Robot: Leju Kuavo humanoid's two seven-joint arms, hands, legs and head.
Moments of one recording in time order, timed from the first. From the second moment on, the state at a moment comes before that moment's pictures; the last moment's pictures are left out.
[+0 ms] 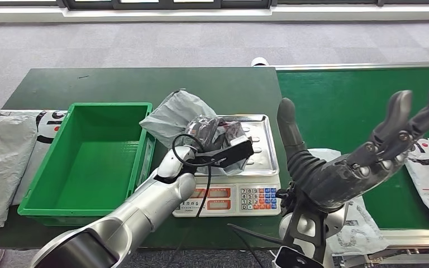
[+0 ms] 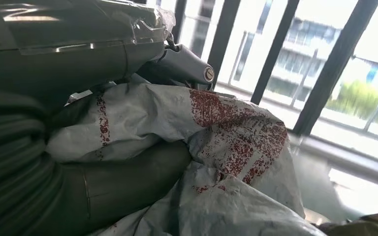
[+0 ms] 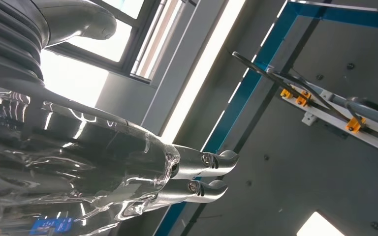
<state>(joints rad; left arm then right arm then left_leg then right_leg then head) -0.81 -0.31 -0.63 -0.49 -0.87 0.40 -0.03 -0.22 0.29 0.35 -1.87 0.82 -0.70 -0.70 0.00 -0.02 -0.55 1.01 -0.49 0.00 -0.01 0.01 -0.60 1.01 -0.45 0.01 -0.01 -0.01</state>
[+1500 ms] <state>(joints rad) -0.62 -0.07 0.03 -0.59 -1.10 0.59 0.12 -0.12 0.29 0.32 -1.89 0.83 -0.70 -0.70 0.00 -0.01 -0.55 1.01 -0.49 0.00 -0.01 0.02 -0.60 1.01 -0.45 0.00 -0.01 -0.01</state>
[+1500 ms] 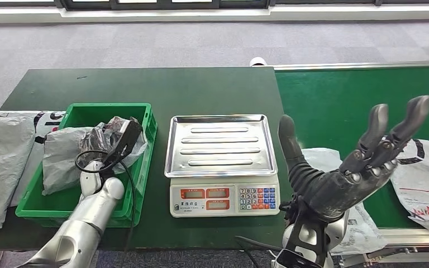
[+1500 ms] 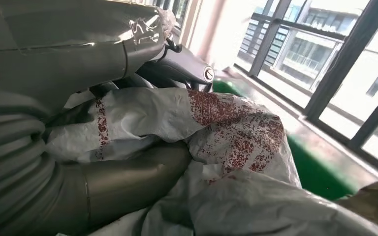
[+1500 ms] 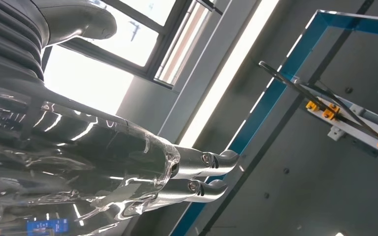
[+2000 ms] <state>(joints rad) -0.72 -0.04 0.03 -0.37 -1.16 0.22 0.32 -0.12 0.29 0.32 -1.90 0.86 -0.70 -0.70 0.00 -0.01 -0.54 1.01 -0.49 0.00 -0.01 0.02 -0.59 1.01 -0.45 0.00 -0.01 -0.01</state>
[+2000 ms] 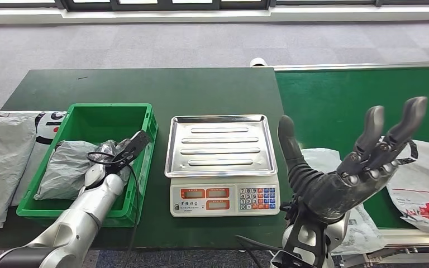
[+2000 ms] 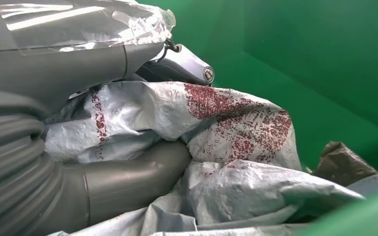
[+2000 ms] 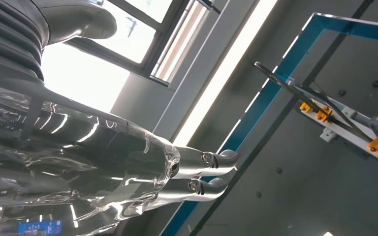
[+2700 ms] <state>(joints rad) -0.56 -0.15 0.26 -0.82 -0.82 0.70 -0.32 -0.10 0.29 0.21 -1.93 0.92 -0.70 -0.70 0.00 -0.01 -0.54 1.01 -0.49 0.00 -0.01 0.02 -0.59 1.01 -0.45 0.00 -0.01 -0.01</state>
